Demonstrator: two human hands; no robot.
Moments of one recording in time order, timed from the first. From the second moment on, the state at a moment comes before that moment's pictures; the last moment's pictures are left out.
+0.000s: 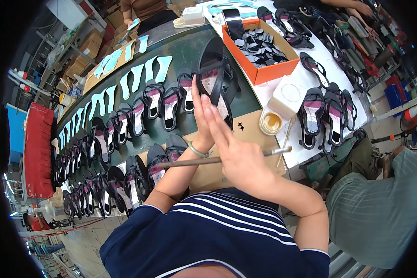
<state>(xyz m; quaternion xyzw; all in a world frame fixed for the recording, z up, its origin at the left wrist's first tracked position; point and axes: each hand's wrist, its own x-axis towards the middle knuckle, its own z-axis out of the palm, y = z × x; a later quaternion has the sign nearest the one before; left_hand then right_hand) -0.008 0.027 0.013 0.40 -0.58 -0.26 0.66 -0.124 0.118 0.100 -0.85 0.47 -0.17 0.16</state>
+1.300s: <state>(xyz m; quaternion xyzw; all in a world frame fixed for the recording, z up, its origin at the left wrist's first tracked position) 0.042 0.006 0.012 0.24 -0.26 -0.64 0.69 -0.143 0.114 0.131 -0.86 0.41 -0.27 0.15</state>
